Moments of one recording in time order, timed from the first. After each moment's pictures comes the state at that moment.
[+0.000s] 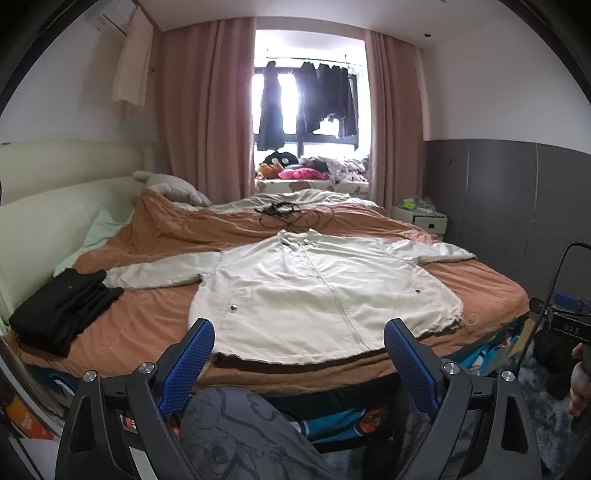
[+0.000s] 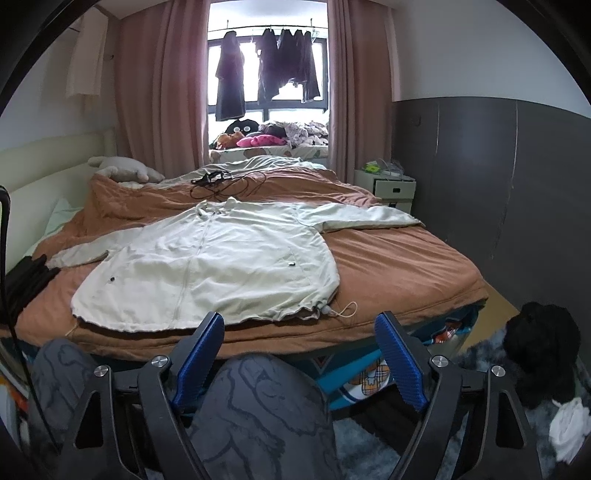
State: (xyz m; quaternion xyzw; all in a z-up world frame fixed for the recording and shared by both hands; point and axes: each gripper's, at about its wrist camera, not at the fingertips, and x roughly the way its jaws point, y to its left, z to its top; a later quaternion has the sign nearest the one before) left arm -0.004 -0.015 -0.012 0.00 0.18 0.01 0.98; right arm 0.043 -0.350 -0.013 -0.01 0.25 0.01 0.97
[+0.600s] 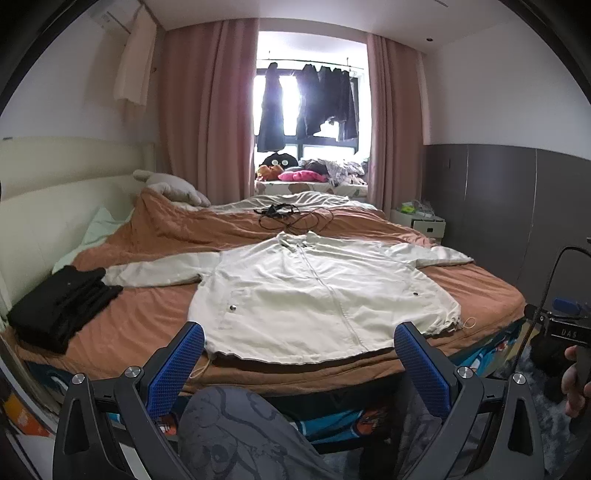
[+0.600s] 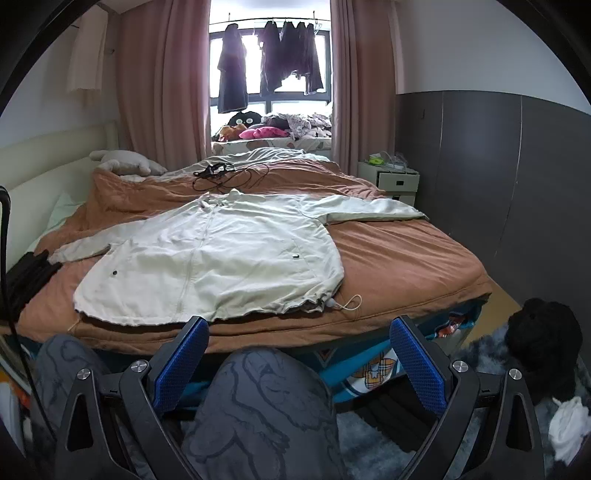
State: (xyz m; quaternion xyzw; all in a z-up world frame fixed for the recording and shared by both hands) left arm -0.006 -0.009 -0.014 -0.01 0.18 0.00 0.98; right arm 0.045 -0.347 -0.014 0.00 0.27 0.01 0.96
